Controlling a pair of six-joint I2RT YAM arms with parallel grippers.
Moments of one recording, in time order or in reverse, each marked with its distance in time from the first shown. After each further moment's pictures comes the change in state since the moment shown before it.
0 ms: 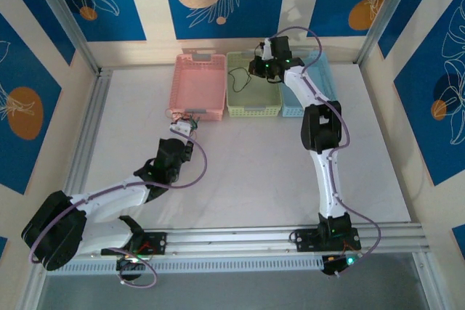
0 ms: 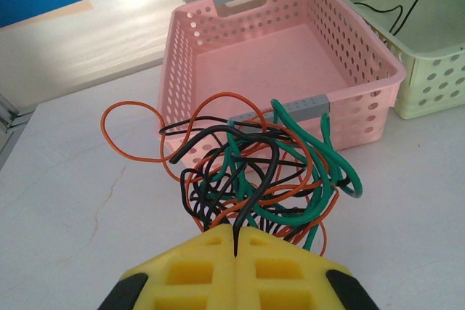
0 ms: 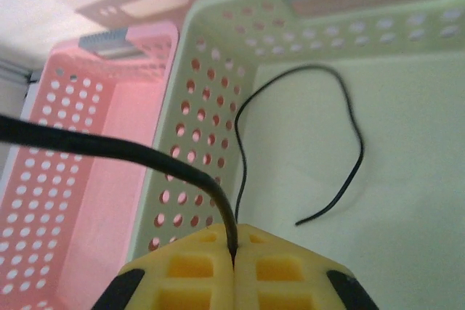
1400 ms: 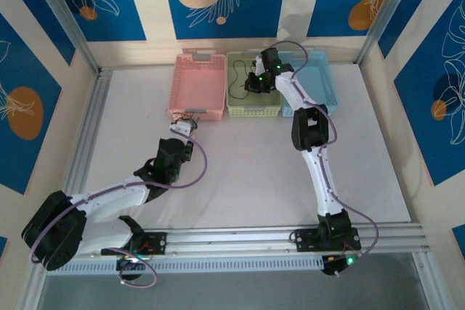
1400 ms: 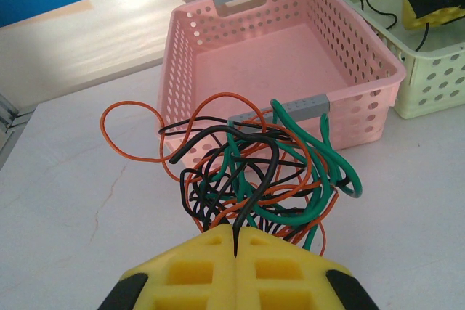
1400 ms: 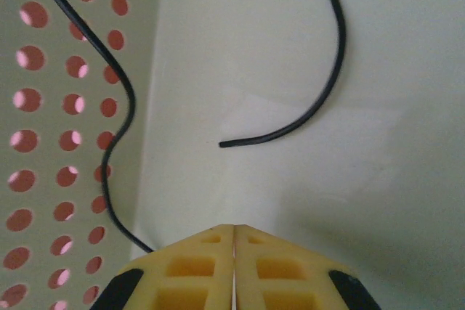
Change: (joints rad) left arm 0.000 0.000 0.000 -0.001 0.000 0.000; right arm 0.024 0.223 0.227 -0.242 0.021 -0.077
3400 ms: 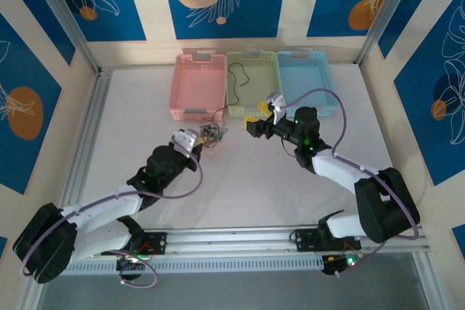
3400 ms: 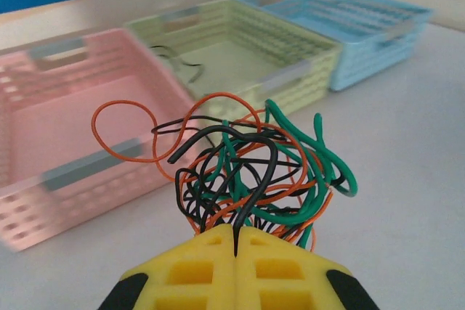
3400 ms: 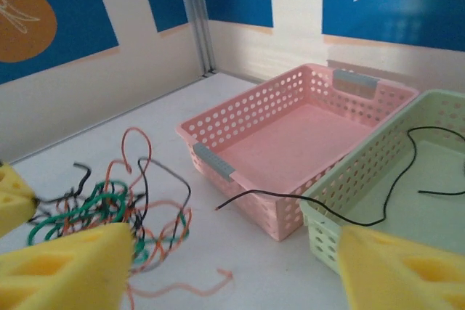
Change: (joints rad) left arm 0.003 -0.100 -0.098 0.152 0.528 0.001; right arm 0.140 -1.375 -1.929 1.419 -0.050 -0.265
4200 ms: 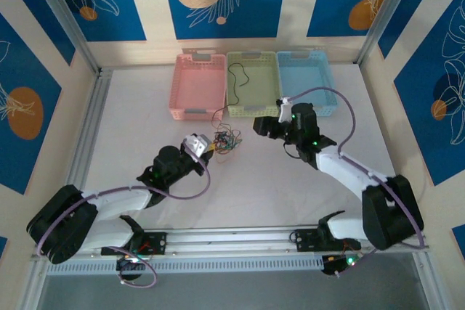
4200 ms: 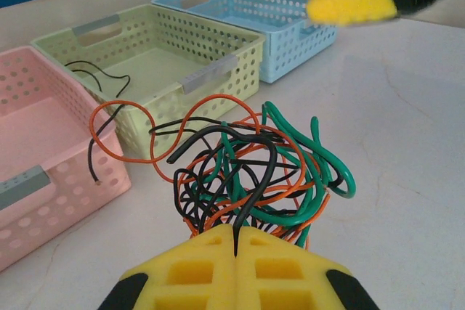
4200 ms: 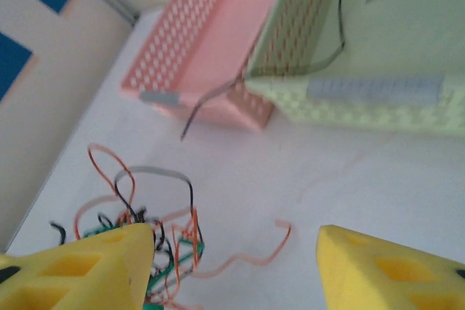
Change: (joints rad) left arm -0.002 0.161 -0.022 0.191 0.151 0.083; right arm -0.016 -0.010 0.113 -0.516 0.092 0.415
